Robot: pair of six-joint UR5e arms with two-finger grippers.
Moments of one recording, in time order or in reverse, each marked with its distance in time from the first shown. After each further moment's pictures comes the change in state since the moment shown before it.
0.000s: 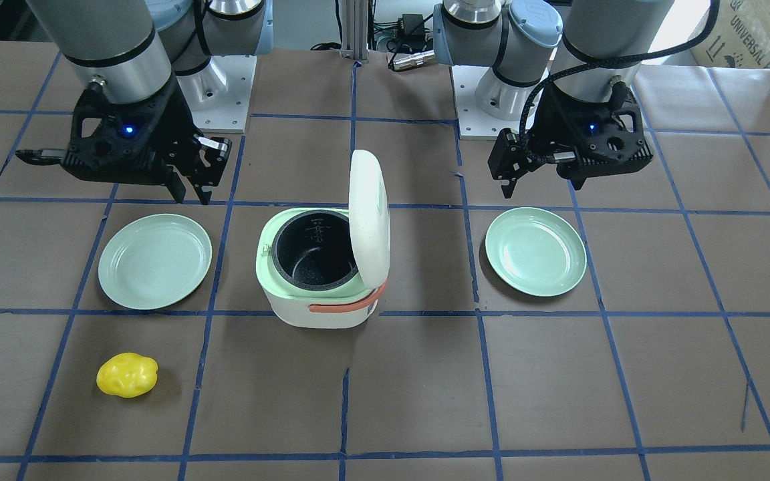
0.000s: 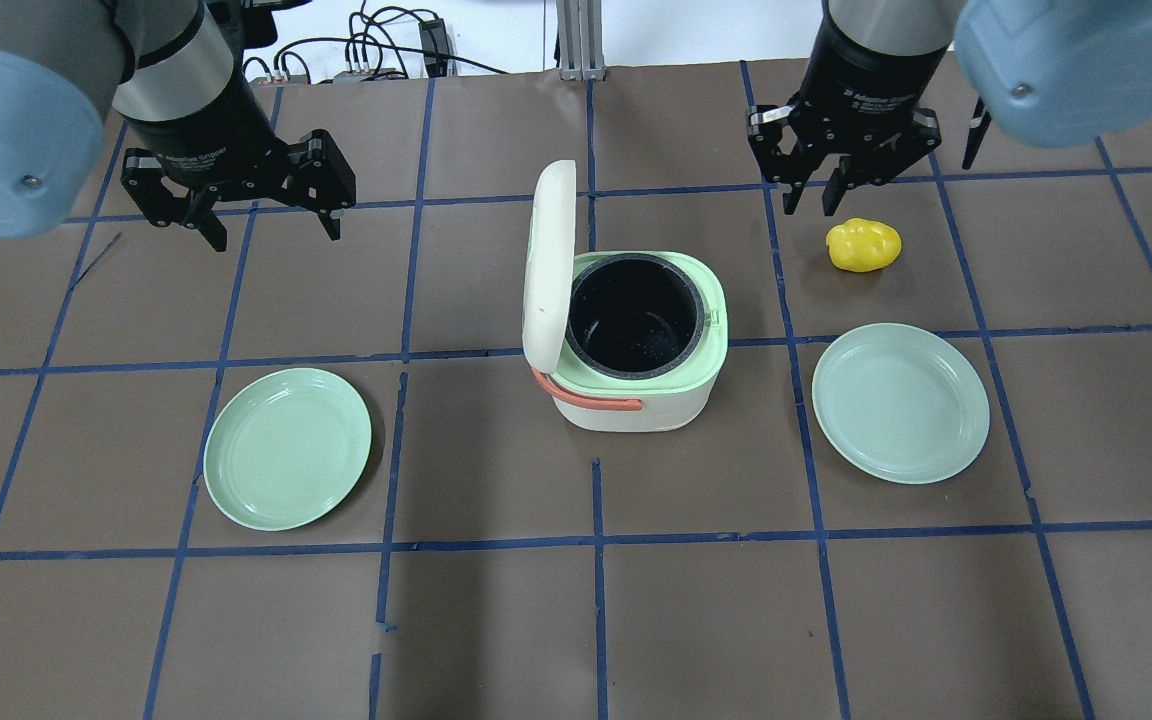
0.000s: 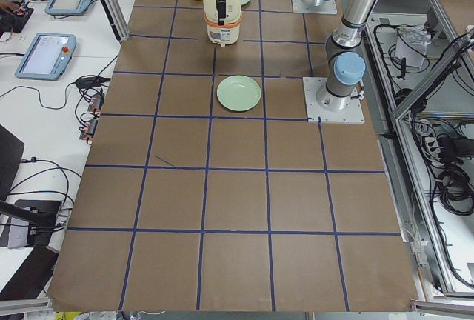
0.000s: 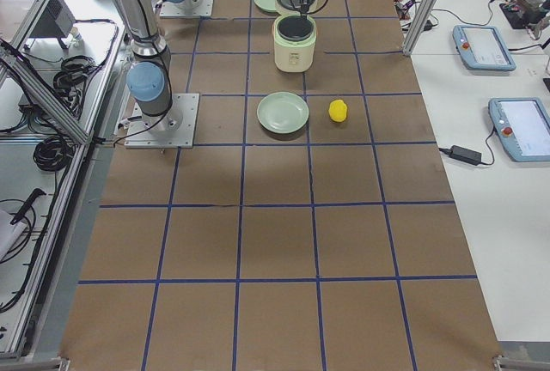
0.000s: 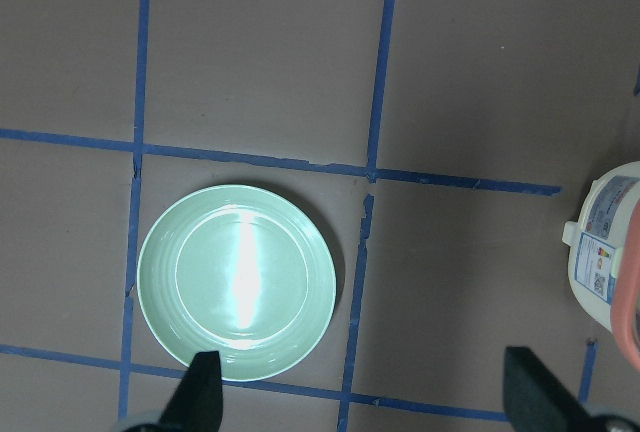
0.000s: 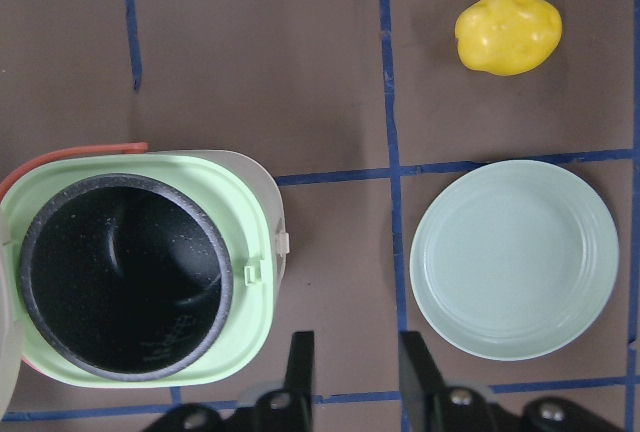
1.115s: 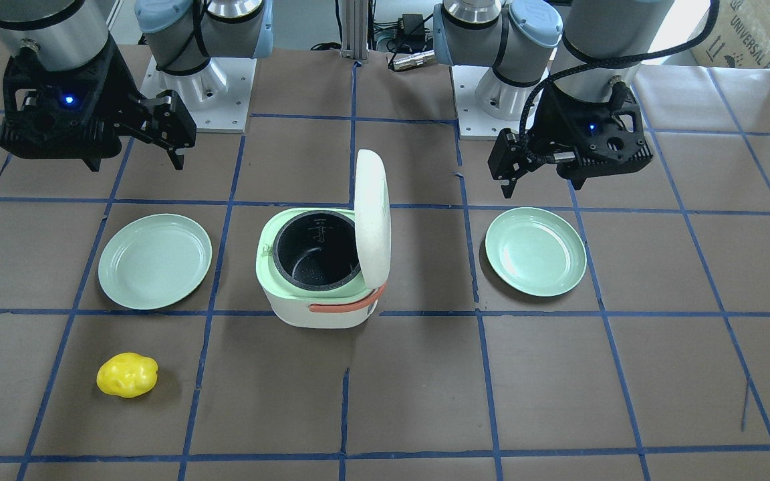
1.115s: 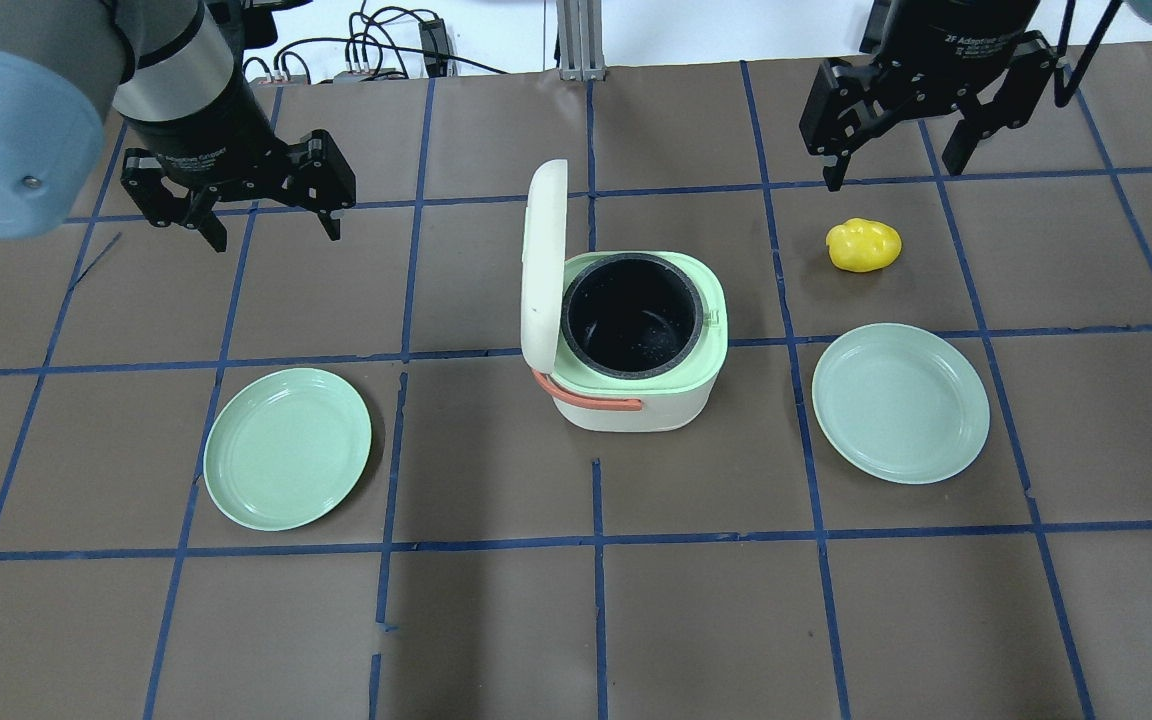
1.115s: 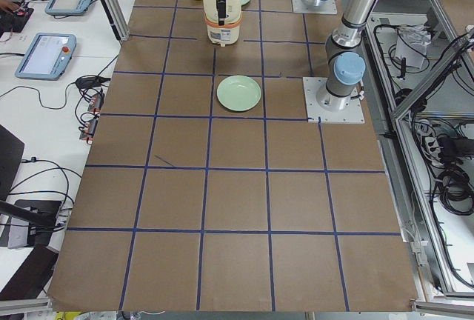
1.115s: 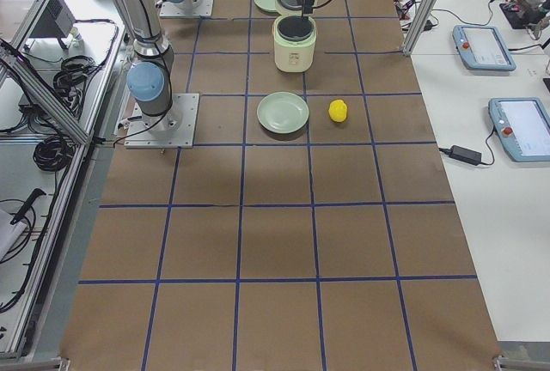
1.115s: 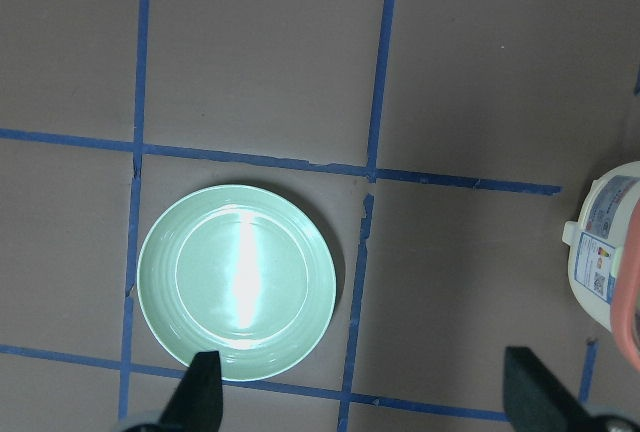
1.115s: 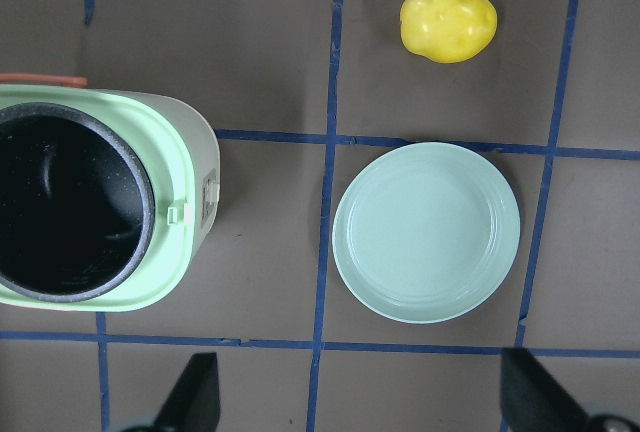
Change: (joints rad) left arm 0.000 0.000 0.000 0.000 0.000 -0.001; right arm -0.054 0.018 -0.114 0.173 -0.056 -0.171
